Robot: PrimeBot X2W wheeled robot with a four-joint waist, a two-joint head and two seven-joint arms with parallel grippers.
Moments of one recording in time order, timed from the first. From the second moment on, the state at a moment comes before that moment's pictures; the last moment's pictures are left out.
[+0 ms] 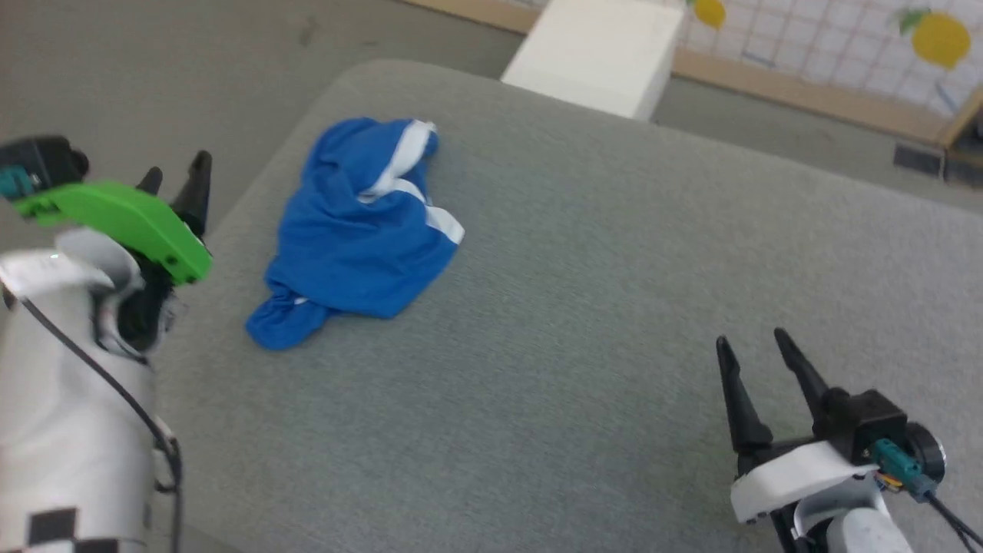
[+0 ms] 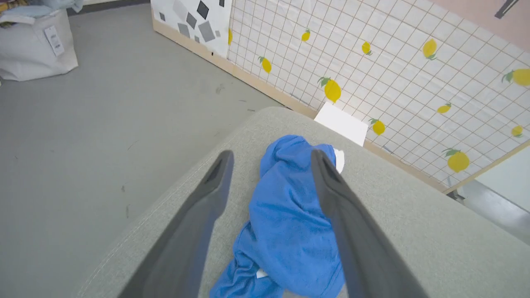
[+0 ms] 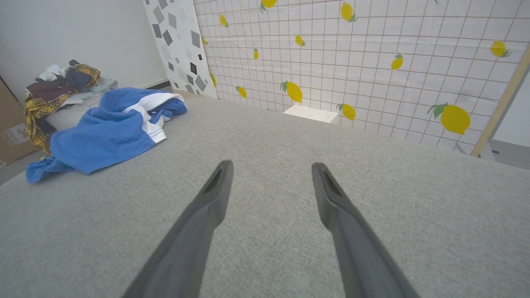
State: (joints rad) left arm -0.65 0.28 0.07 0.52 -0.54 -0.12 0.26; right arm -0.05 -0.05 0.02 0.19 0.07 0.13 -0.23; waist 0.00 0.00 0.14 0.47
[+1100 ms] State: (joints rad) left arm -0.78 0.33 -0.03 0.70 -0.54 -0.12 0.01; right arm -0.08 -0.05 -0.02 0.13 0.03 0.13 -0.20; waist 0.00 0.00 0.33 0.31
